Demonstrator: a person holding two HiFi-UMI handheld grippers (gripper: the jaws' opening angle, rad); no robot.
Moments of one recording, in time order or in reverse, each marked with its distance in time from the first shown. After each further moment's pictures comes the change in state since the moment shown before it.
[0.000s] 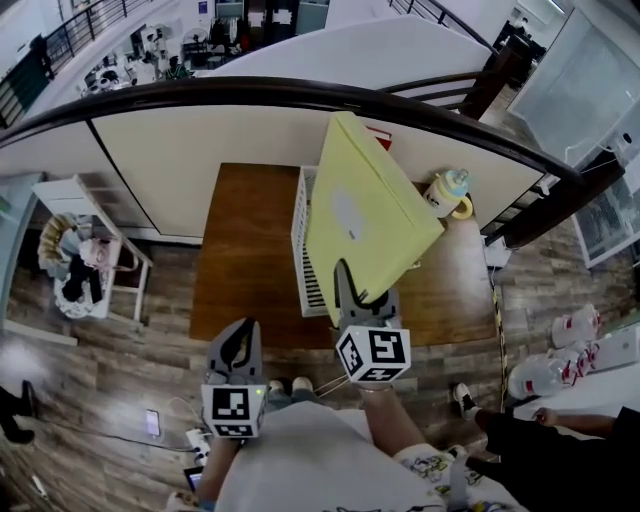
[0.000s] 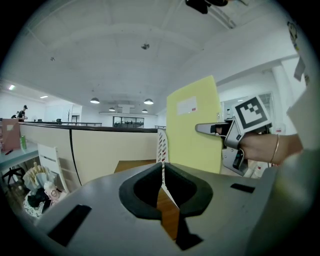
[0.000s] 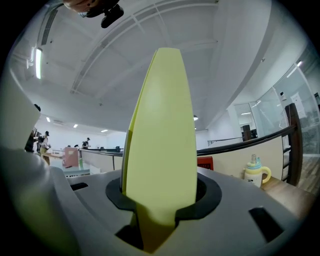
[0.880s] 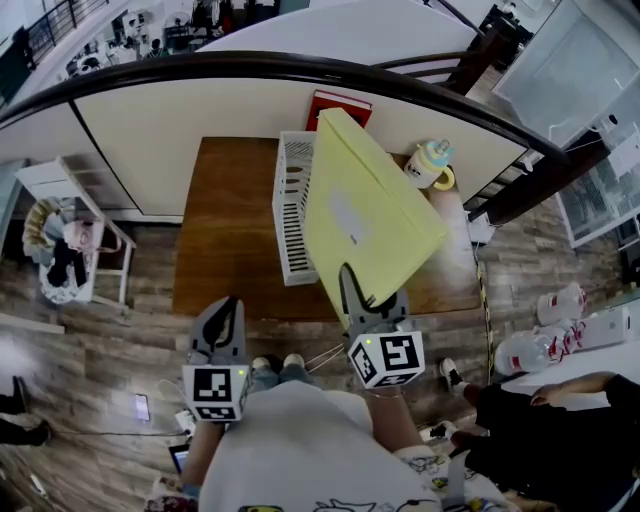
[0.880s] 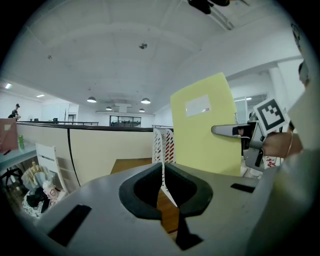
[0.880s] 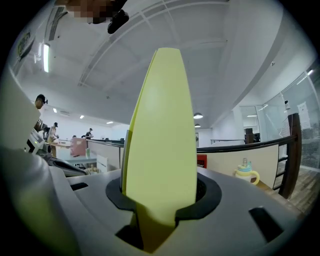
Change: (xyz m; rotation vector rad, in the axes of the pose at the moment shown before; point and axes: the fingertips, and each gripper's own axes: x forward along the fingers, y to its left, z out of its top) left arm -0.022 -0.014 -0.007 0.009 0.009 -0.035; right arm -0.081 -0.011 -0.001 -0.079 0.061 0.045
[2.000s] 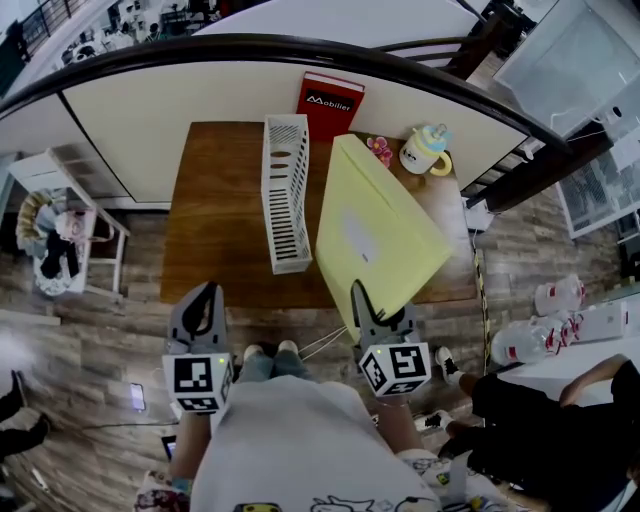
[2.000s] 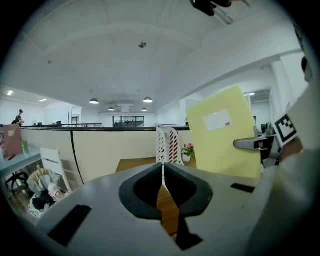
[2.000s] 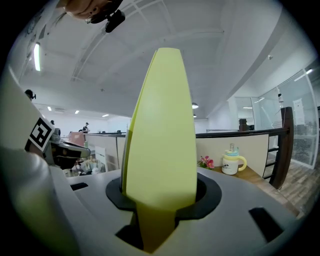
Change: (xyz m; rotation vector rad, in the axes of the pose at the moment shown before) left arm 0.009 0.007 0.000 0.022 0.022 0.050; right arm -0.047 -0.044 -0.054 0.029 0.130 -0.042
